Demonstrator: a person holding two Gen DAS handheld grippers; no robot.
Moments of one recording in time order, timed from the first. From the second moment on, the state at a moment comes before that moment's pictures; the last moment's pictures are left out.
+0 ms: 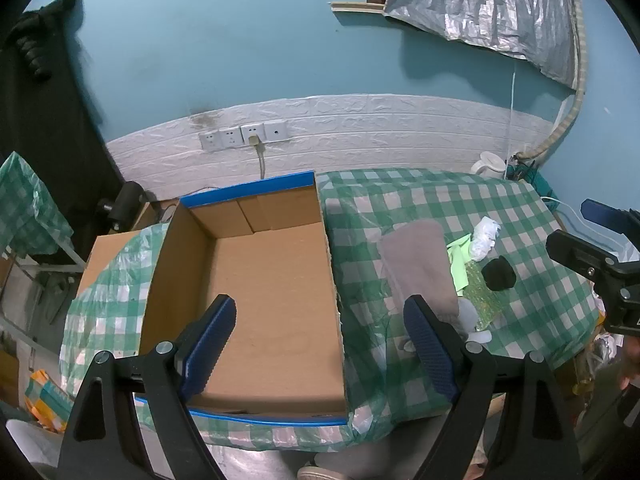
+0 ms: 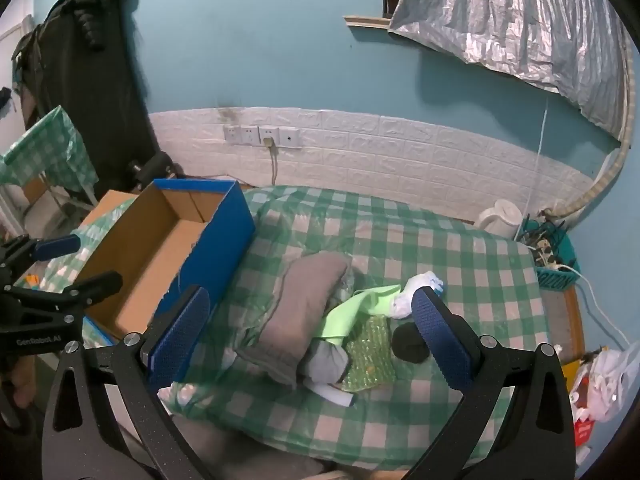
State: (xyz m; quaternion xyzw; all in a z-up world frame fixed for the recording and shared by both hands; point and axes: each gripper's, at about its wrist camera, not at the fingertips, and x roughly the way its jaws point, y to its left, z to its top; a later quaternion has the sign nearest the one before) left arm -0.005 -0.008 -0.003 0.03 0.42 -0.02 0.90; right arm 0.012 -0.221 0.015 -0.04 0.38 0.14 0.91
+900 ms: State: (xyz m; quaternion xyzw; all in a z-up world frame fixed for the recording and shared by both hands) left arm -0.006 -0.010 -0.003 0.03 0.43 -0.02 0.90; right arm 0.010 -0.220 0.012 -0.04 0.38 0.14 0.91
